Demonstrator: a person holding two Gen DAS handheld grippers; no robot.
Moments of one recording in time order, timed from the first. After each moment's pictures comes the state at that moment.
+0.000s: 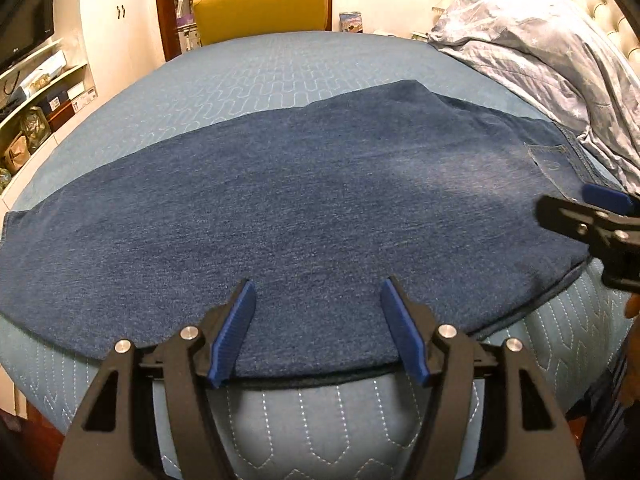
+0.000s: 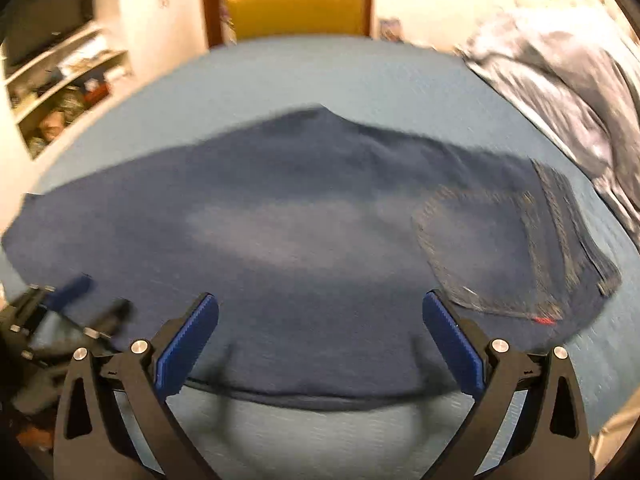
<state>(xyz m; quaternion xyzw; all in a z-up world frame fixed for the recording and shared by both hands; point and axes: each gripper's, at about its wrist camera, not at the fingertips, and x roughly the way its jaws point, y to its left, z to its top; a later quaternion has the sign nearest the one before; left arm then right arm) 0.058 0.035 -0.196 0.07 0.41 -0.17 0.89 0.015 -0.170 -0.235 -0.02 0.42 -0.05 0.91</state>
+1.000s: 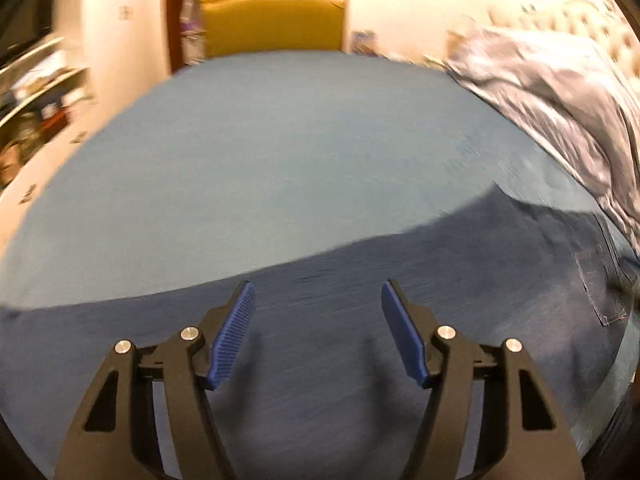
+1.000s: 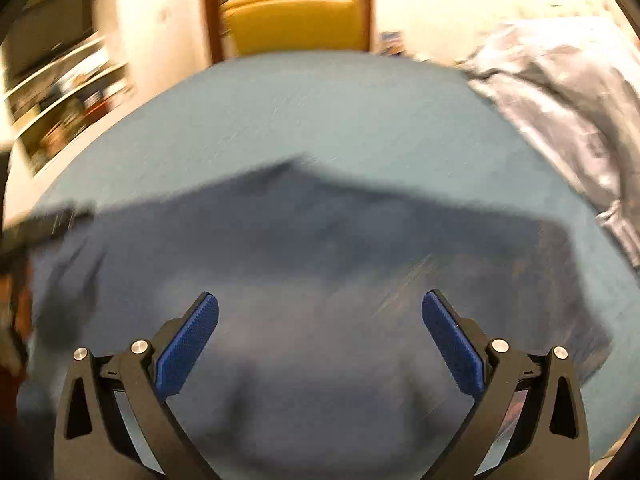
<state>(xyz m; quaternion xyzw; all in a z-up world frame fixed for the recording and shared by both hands) 0.205 0.067 -0.148 0.05 0.40 -0.18 0.90 0.081 -0.238 -0.198 -0.01 0.39 -0.06 0.92</state>
